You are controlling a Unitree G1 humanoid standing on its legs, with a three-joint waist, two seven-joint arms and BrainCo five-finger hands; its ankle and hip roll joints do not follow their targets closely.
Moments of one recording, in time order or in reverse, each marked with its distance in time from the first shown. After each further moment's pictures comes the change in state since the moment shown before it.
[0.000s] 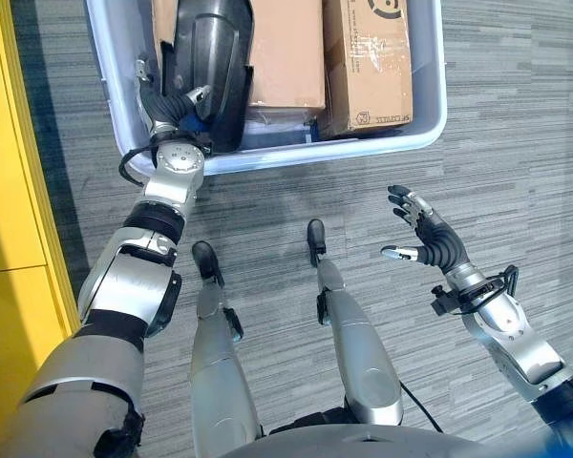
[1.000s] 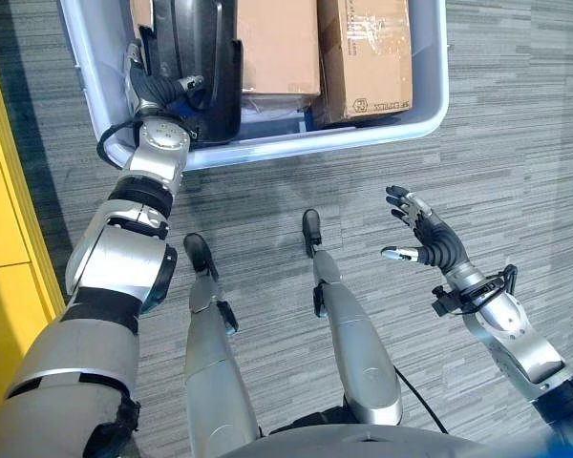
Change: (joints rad) left arm -0.184 0.039 -0.045 0.225 0.074 0.088 -0.134; right arm 0.001 -0.003 -0.005 -0.001 0.028 0.004 0.040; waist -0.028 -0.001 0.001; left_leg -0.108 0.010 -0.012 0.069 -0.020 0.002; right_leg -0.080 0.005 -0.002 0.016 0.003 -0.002
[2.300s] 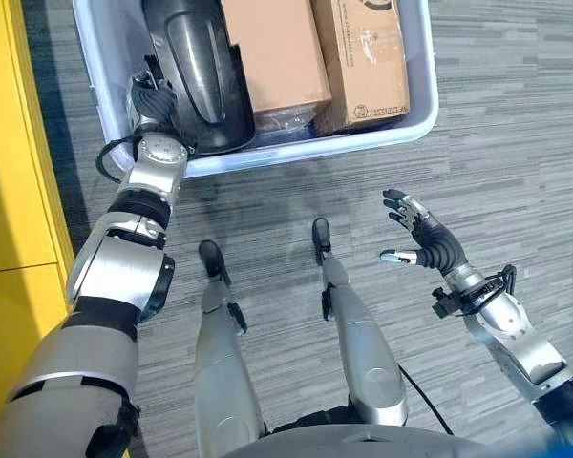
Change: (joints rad) left arm 0.092 0.010 0.025 -0.027 0.056 0.005 -0.005; right arm 0.001 -0.011 0.000 0.002 0.000 0.009 0.024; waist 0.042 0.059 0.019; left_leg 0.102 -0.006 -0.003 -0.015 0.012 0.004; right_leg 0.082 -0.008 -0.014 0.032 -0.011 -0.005
